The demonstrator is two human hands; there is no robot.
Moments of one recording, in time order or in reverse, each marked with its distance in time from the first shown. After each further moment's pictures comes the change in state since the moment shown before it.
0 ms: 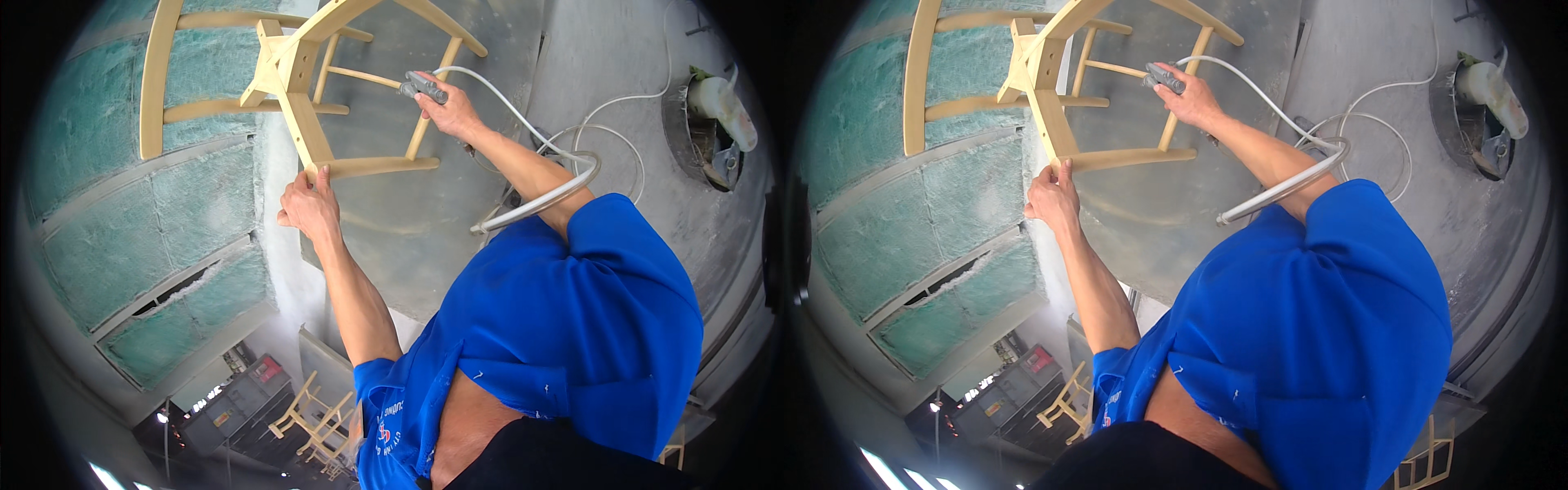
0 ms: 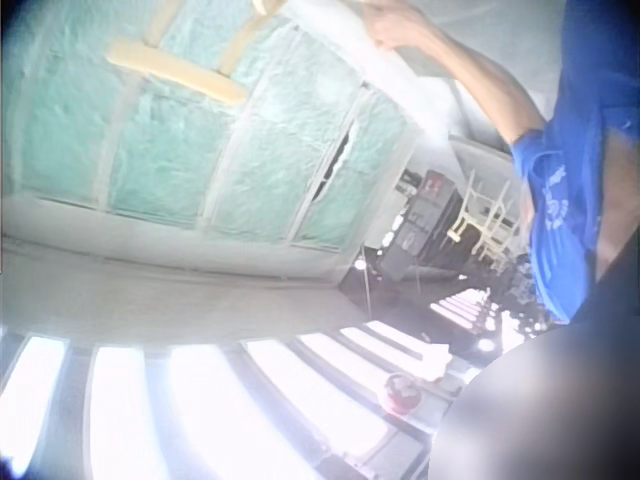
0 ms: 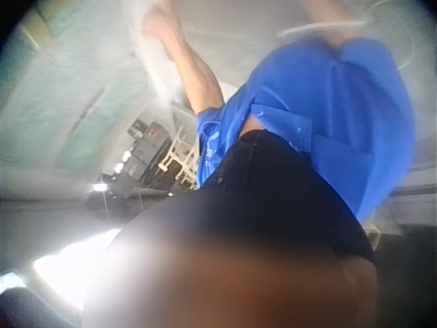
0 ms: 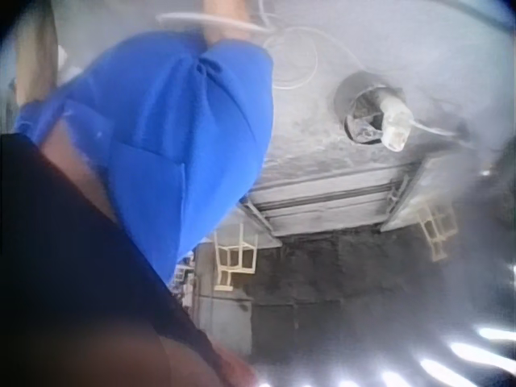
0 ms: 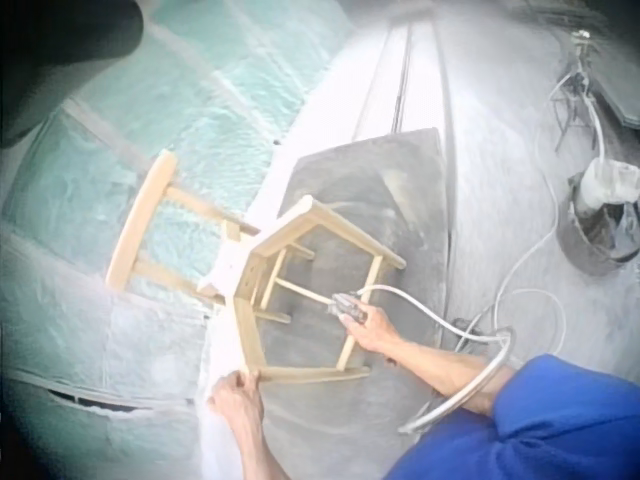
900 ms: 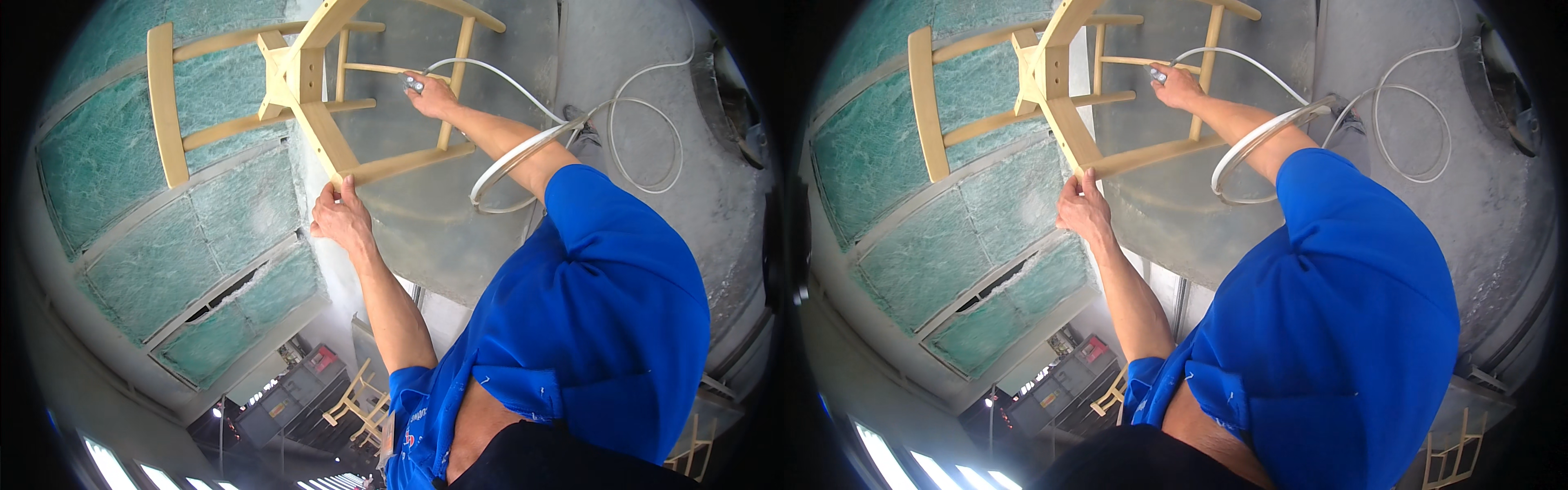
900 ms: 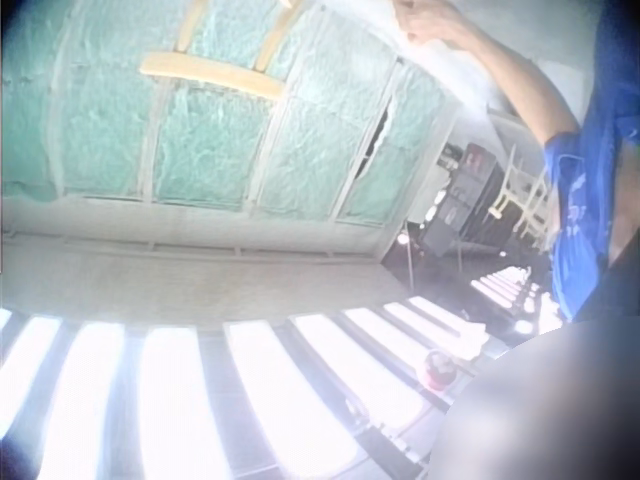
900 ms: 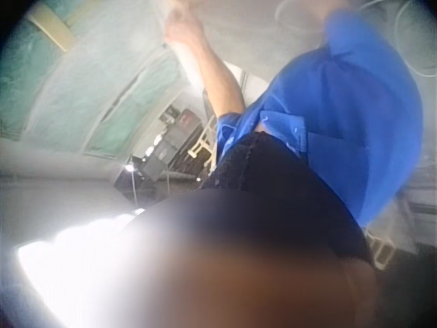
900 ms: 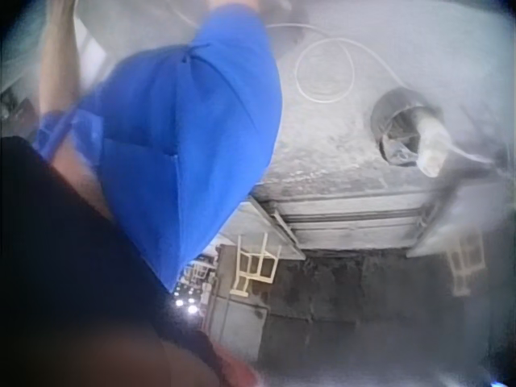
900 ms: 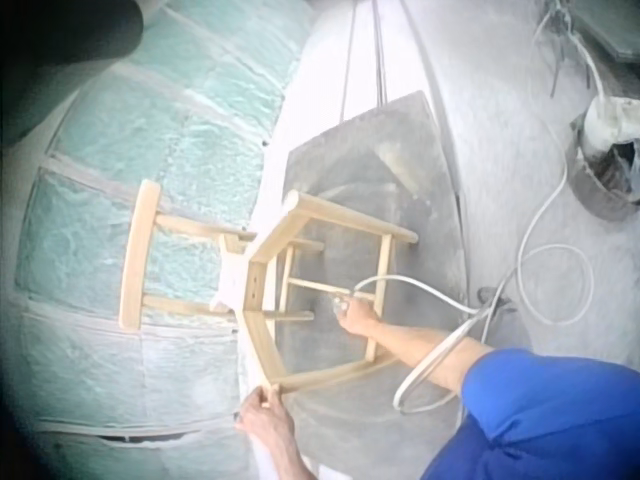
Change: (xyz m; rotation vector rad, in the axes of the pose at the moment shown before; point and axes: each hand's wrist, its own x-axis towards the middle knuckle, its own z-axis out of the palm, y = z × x) left_hand -0.007 0.008 0.003 -0.062 0.102 0.054; right_hand 0.079 0.058 0.065 -0.261 0.097 0.107
